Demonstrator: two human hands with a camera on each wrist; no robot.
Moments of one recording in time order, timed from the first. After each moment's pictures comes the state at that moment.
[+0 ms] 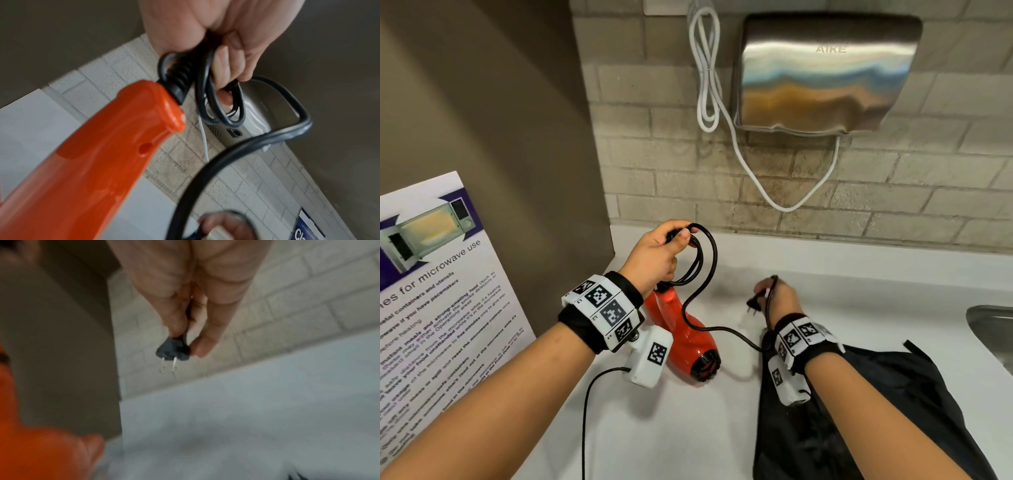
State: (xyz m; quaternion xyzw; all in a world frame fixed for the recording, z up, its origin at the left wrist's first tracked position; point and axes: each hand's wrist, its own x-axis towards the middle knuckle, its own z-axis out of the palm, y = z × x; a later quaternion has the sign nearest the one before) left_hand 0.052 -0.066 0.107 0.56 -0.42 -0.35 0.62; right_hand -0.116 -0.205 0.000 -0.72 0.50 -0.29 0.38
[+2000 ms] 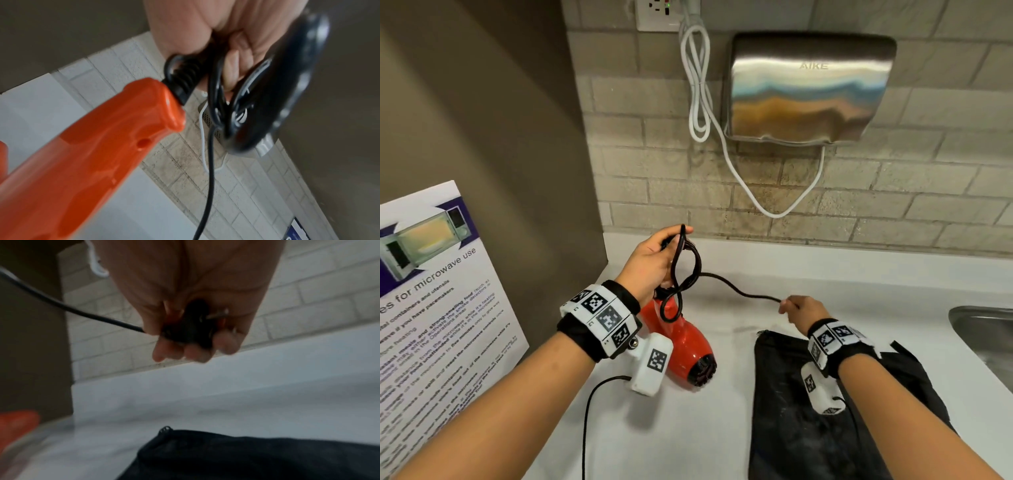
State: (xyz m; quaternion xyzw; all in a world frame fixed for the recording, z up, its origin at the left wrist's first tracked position) left_hand 0.045 -0.066 0.103 0.52 -0.41 -0.35 0.66; right_hand -0.176 -0.229 -0.002 -0.77 0.54 -0.15 0.31
